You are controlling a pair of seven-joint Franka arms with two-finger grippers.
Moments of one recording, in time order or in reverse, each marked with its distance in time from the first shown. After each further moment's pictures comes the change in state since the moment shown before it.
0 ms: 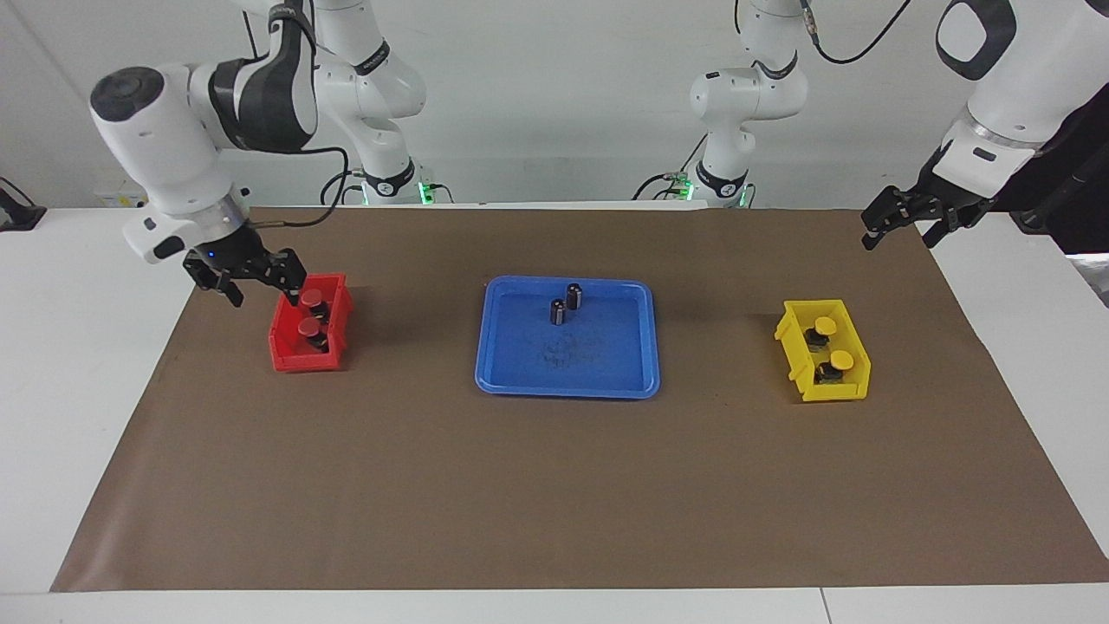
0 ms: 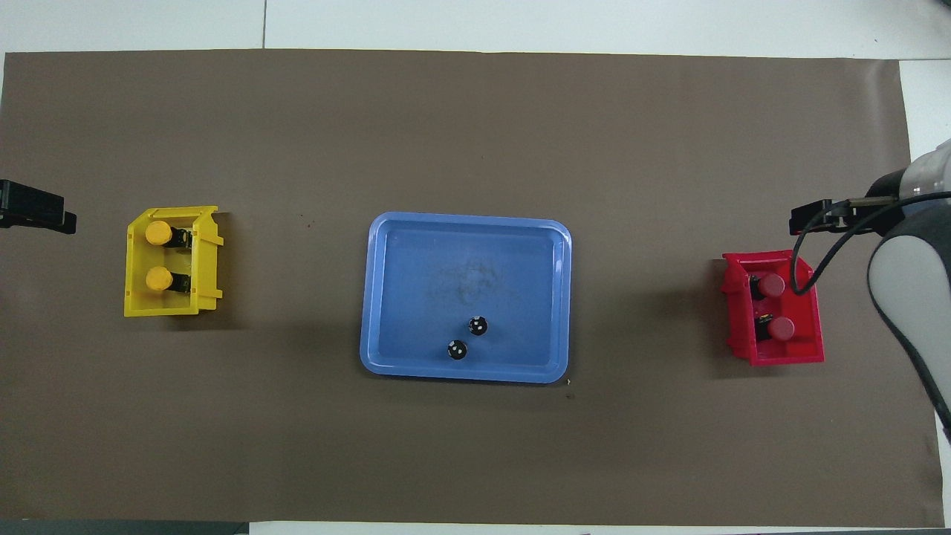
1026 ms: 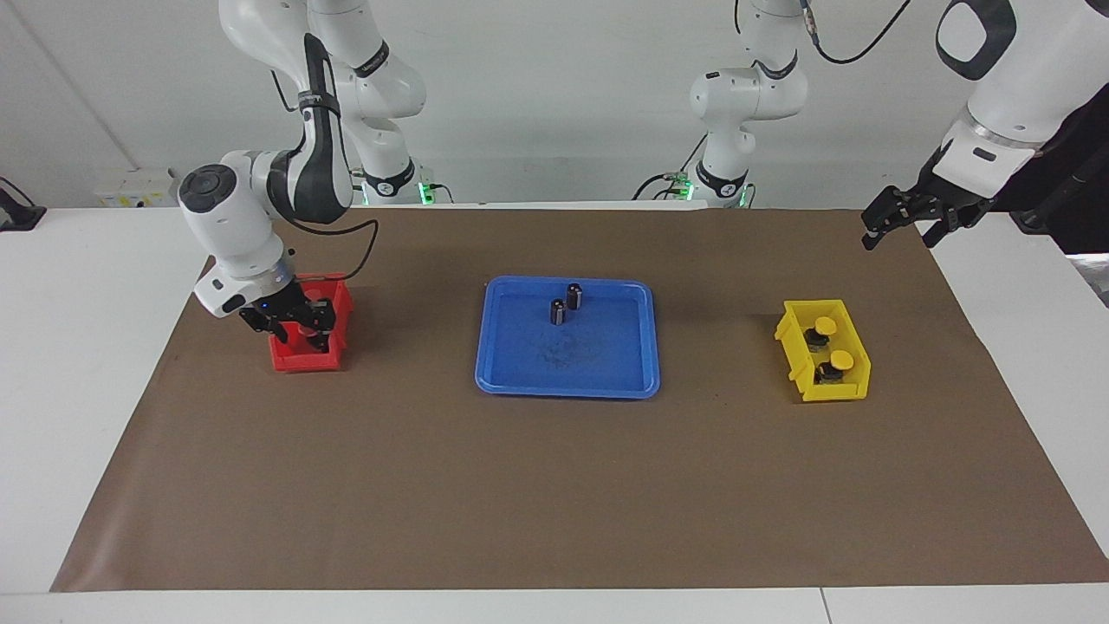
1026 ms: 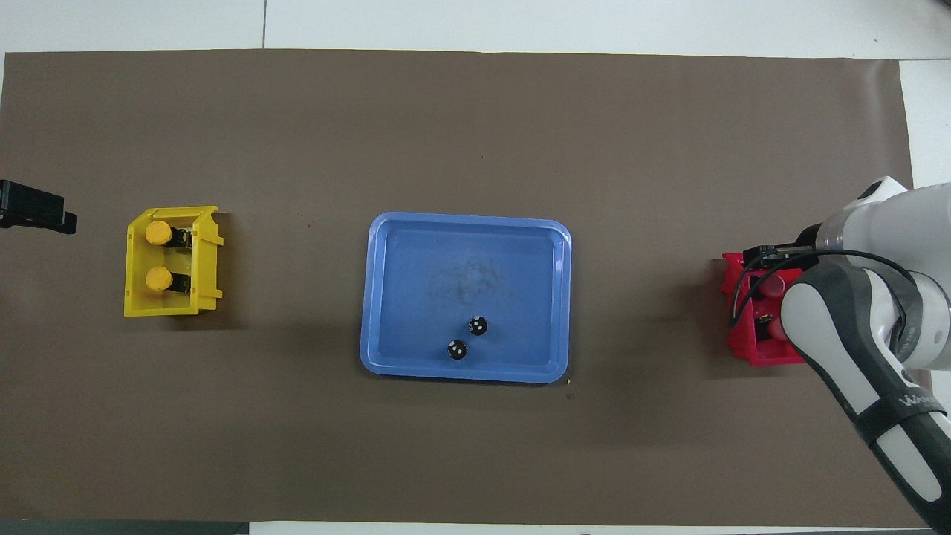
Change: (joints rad) left arm 0.000 0.000 0.000 0.000 0.000 0.000 0.000; right arm -0.016 0.024 -0.007 -0.227 0.000 0.237 -0.051
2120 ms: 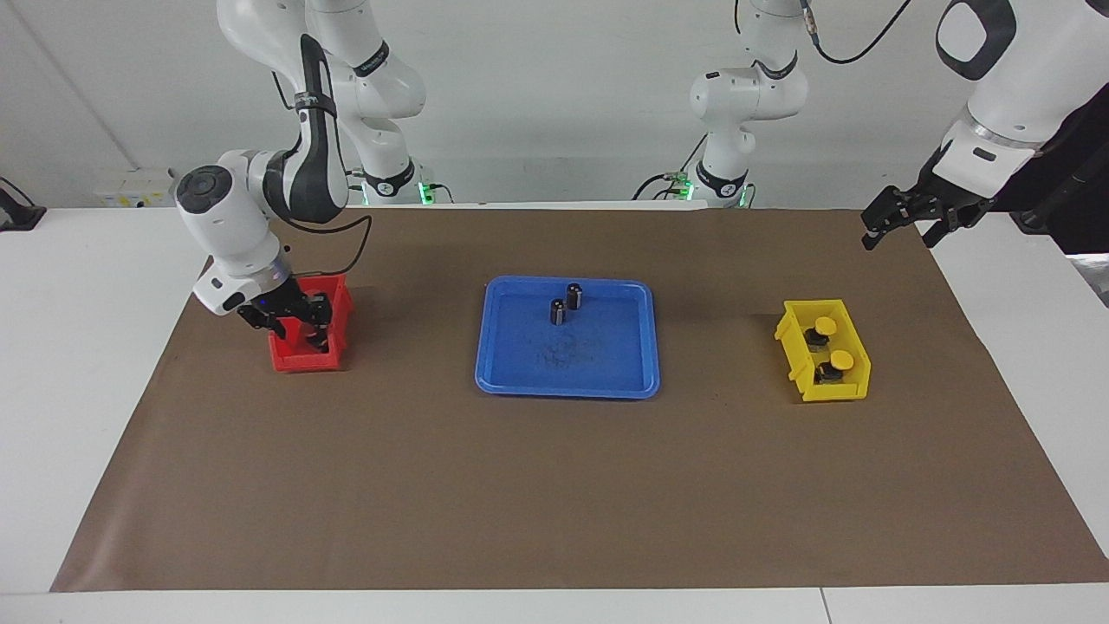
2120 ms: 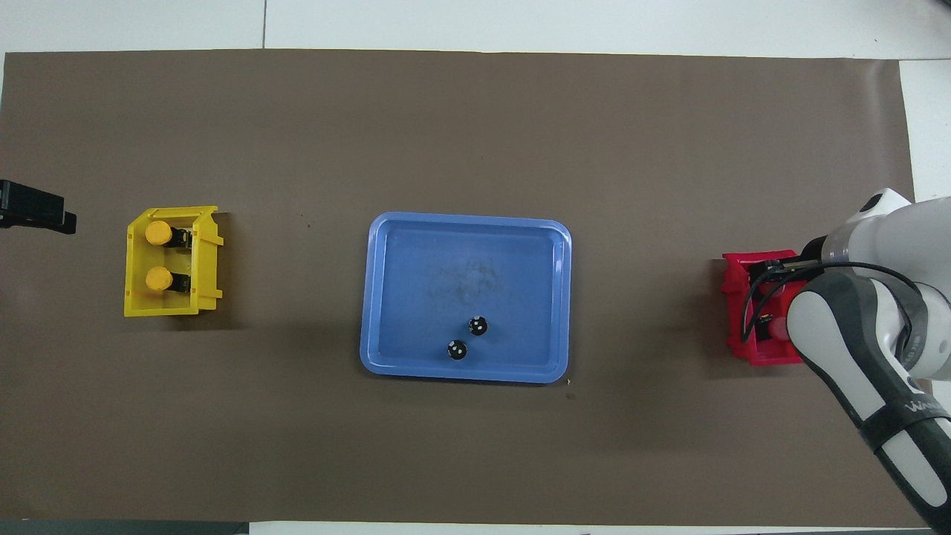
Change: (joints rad) left arm 0.000 0.000 0.000 0.000 0.000 0.000 0.000; right arm -0.013 -0.014 -0.001 -0.040 0.000 0.004 -0.051
